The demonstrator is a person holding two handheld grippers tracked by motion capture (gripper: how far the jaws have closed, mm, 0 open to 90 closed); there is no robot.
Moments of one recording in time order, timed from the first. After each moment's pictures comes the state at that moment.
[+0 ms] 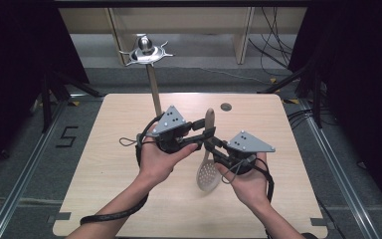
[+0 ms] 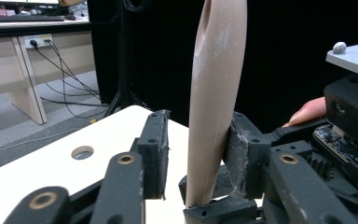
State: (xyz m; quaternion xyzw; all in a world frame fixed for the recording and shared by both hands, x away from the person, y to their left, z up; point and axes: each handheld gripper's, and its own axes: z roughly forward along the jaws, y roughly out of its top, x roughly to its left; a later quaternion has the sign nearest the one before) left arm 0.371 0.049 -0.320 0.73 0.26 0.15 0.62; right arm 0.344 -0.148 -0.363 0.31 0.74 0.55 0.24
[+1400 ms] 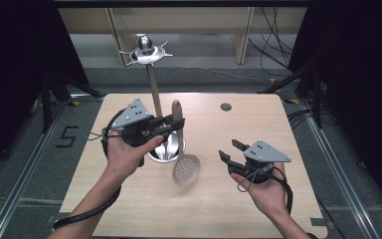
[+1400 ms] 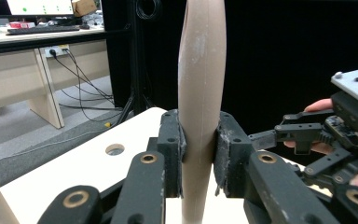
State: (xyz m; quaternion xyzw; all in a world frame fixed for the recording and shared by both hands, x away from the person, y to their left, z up) left arm 0.375 0.122 -0.300 0.72 0.24 0.18 0.62; right arm 0.333 -0.189 -0.382 0.33 0.75 0.50 0.27
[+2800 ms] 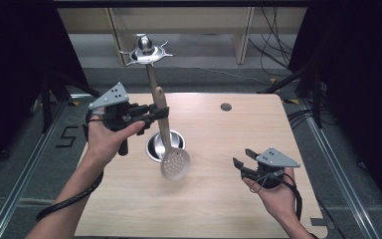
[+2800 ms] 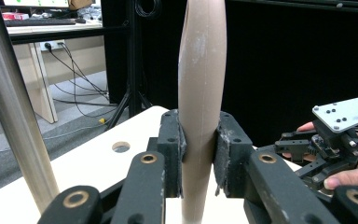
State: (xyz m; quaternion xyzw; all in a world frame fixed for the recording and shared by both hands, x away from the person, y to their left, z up) left arm 0.396 0.155 -0.282 0.73 0.26 0.15 0.62; right arm 0.337 -0.226 -0.418 0.38 0.75 0.47 0.27
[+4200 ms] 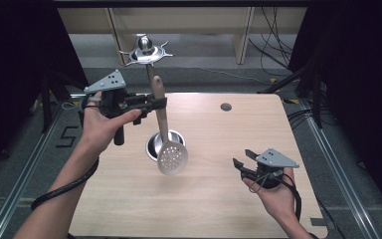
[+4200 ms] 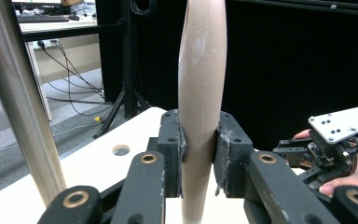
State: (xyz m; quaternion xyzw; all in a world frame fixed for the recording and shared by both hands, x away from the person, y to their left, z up) left arm 0.412 0.162 -0.261 0.74 0.25 0.13 0.62; right arm 0.336 -0.225 -0.421 0.39 0.75 0.47 0.25
